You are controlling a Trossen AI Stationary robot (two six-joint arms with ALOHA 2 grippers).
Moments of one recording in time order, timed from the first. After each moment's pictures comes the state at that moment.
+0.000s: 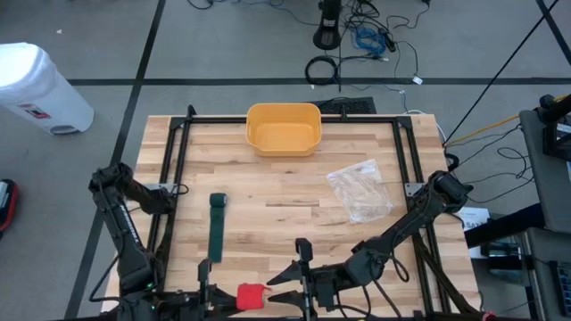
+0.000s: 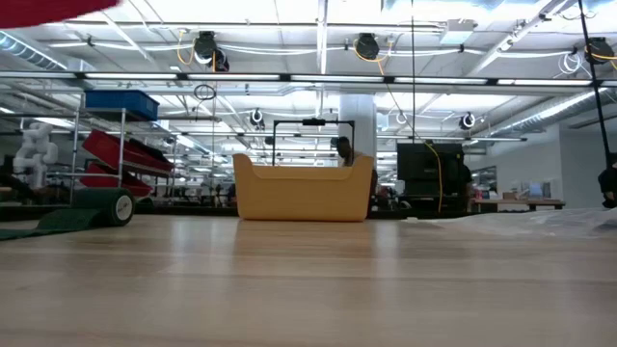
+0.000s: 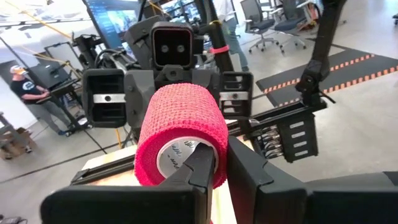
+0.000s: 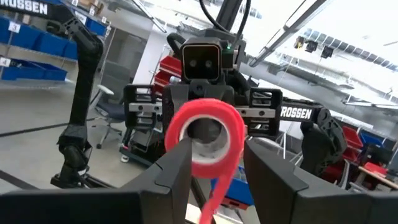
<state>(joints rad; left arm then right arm) -1.05 1.63 1.46 0.06 -1.03 0.22 0.64 1.87 1.45 0.70 0.44 -0.46</state>
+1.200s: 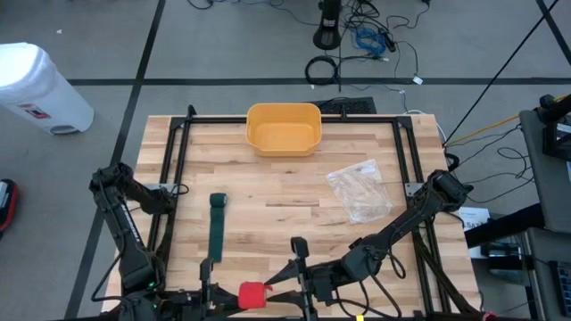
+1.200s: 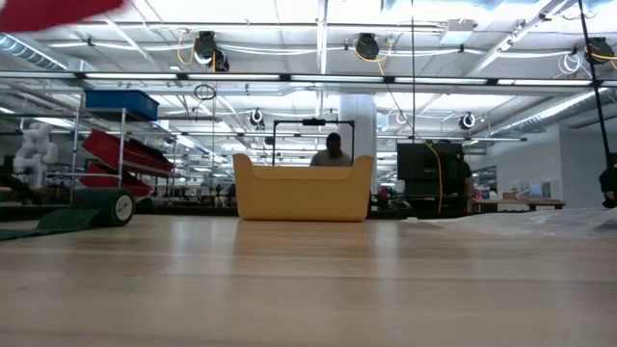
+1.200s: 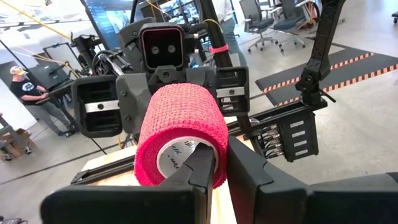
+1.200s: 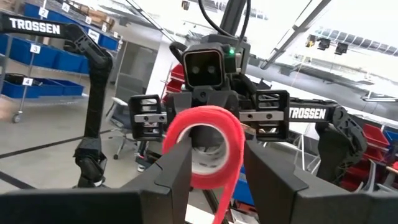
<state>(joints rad) -1.05 1.63 1.46 0.06 -1.02 0.22 0.62 1.87 1.45 0.71 0.36 -0.38</state>
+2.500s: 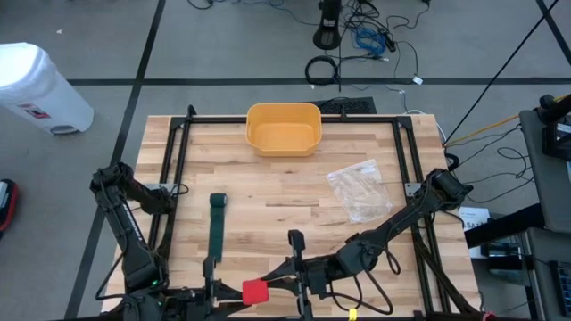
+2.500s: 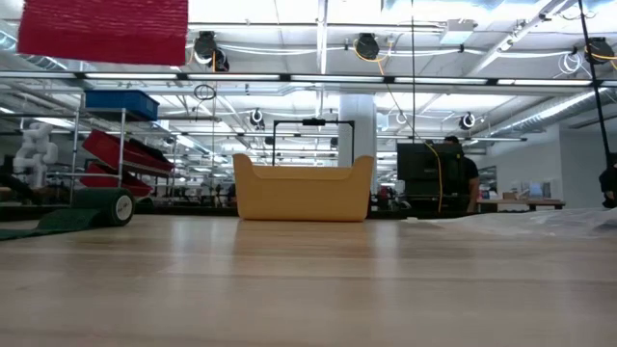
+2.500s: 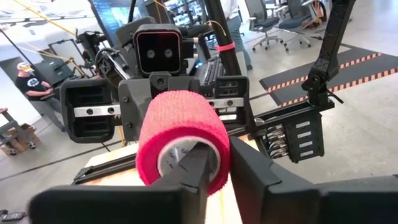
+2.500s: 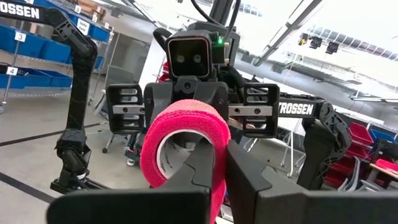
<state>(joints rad) -1.02 1.63 1.46 0.06 -1.02 0.21 0.59 1.87 1.45 0.70 0.36 -0.40</state>
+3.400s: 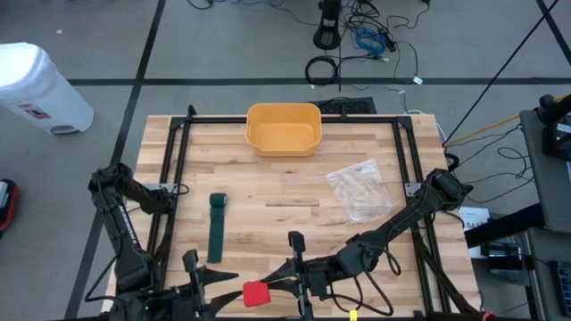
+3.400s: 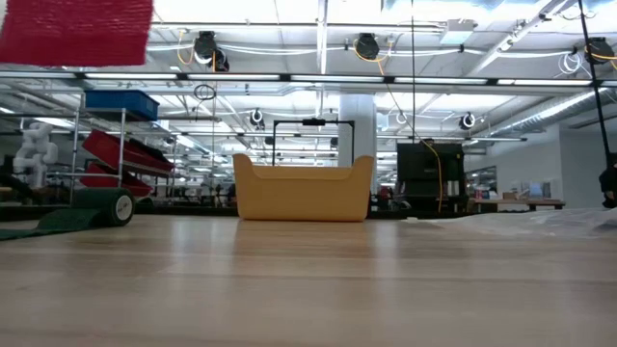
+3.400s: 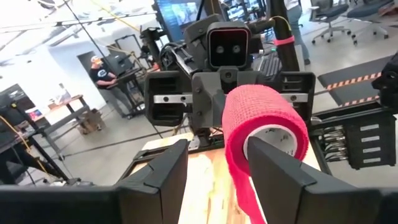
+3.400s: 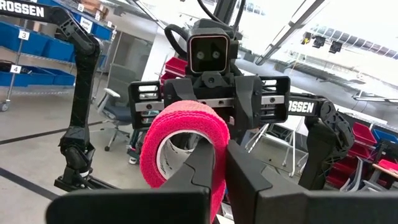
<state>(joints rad) -1.08 1.63 1.46 0.12 -1.31 0.29 0.59 1.87 1.45 0.69 0.36 -0.41</state>
